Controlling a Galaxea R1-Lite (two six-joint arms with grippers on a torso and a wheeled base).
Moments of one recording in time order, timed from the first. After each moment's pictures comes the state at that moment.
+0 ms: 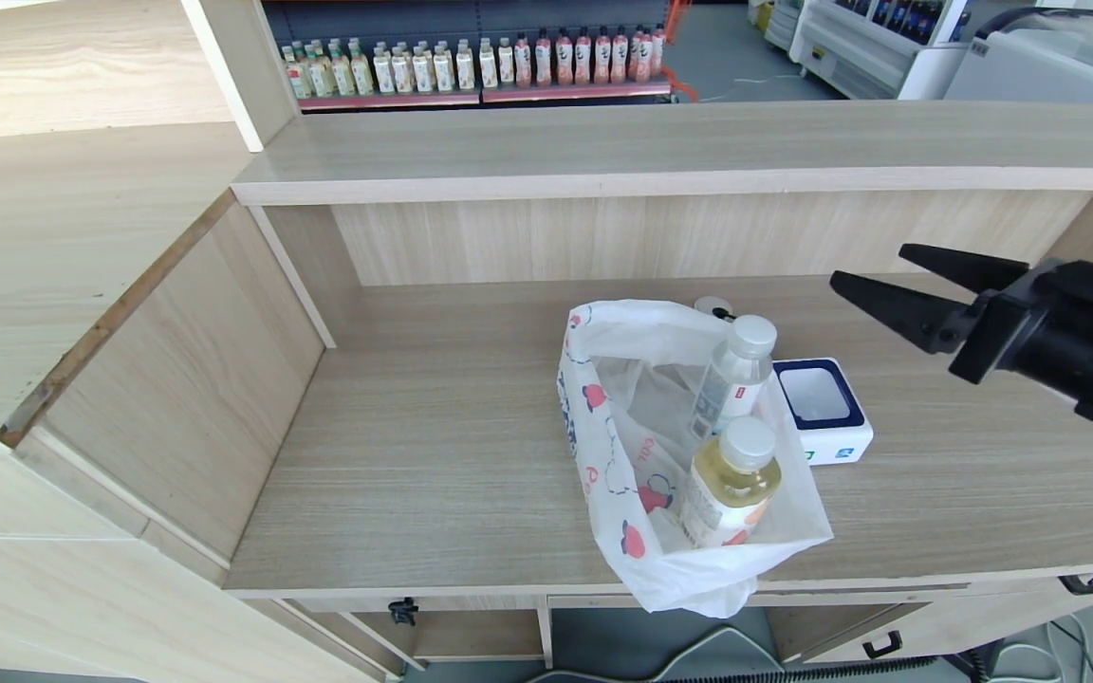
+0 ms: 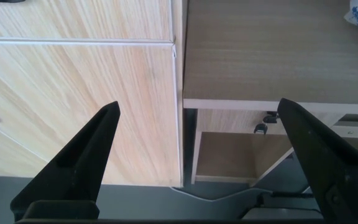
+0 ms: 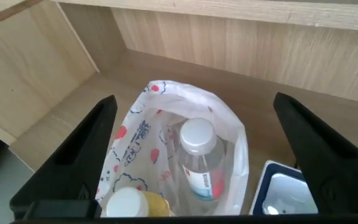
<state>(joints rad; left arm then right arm) 0.00 0.00 0.00 0.00 0.05 0.00 0.19 1.36 -0.65 -0.87 0.38 -0.01</state>
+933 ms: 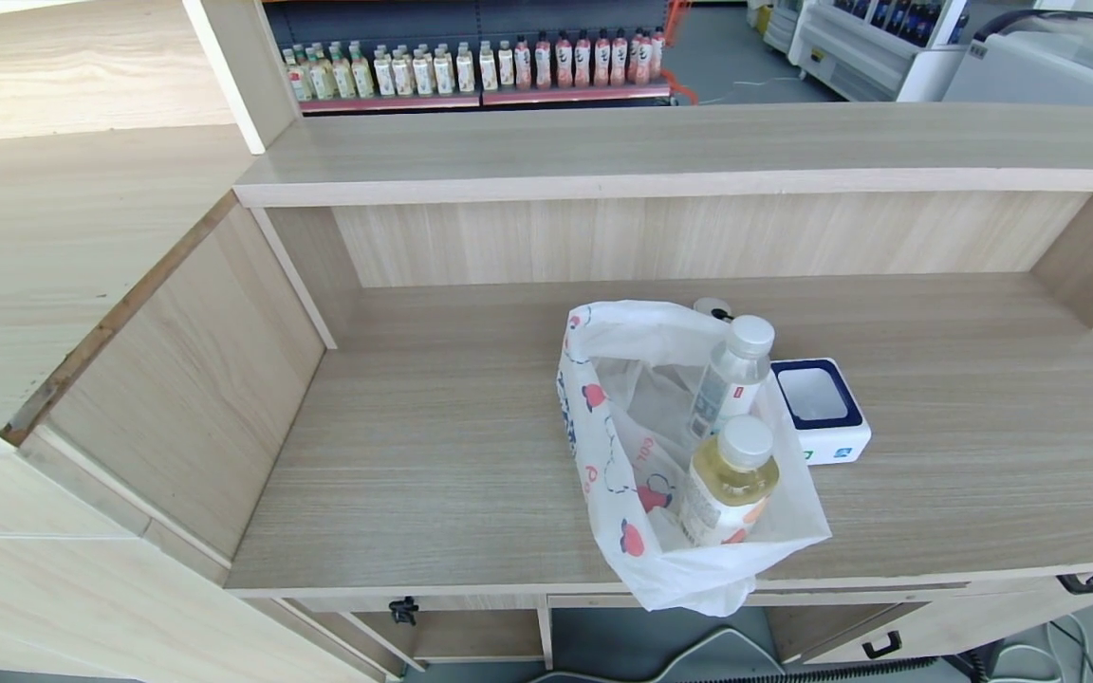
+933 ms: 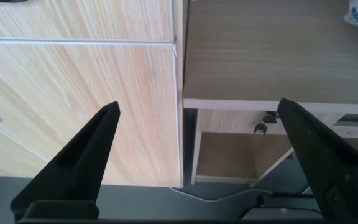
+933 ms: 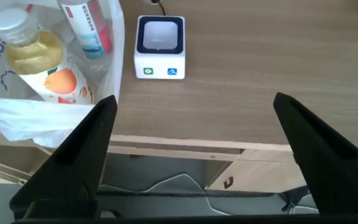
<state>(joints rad) 0.00 0.00 0.00 0.00 0.05 0.00 -0.18 0.53 -0.07 -0.44 0.23 -0.15</state>
